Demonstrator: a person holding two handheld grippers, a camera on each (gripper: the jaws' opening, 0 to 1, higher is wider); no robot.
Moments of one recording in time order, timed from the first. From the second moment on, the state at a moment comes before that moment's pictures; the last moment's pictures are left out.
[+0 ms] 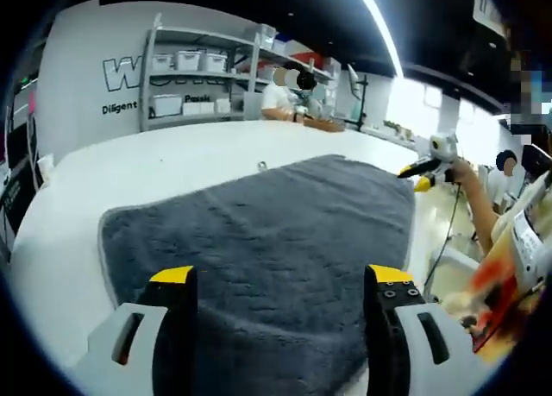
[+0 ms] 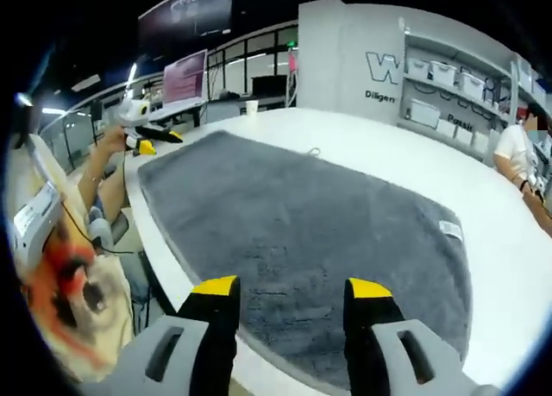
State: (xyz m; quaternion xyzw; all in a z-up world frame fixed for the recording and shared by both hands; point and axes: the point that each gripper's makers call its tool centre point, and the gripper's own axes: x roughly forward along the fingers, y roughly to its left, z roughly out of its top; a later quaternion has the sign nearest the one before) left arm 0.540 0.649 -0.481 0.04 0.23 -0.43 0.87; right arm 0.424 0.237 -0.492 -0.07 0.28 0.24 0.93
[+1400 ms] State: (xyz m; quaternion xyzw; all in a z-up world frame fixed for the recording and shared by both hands) left arm 0.746 0.724 -0.517 0.11 0.27 -0.24 0.92; right arm 0.649 0.056 -0.522 -0.06 0.33 0.03 0.94
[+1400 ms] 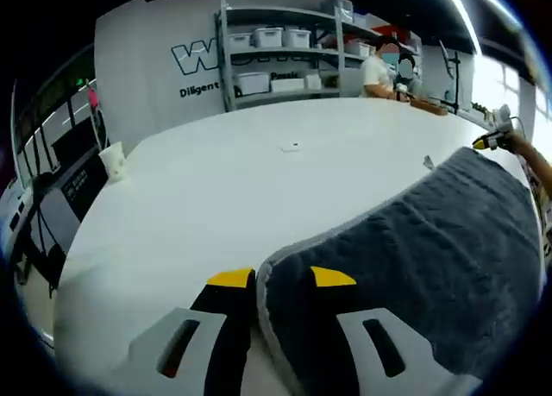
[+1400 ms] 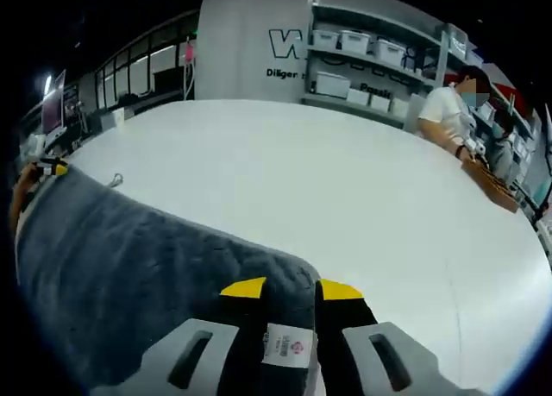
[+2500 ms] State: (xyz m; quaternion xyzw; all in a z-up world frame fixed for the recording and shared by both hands) left arm 0.772 0.729 -0.526 0.14 0.25 -0.24 0.93; right arm 0.666 0.049 -0.537 -0.11 0.34 0.02 0.94
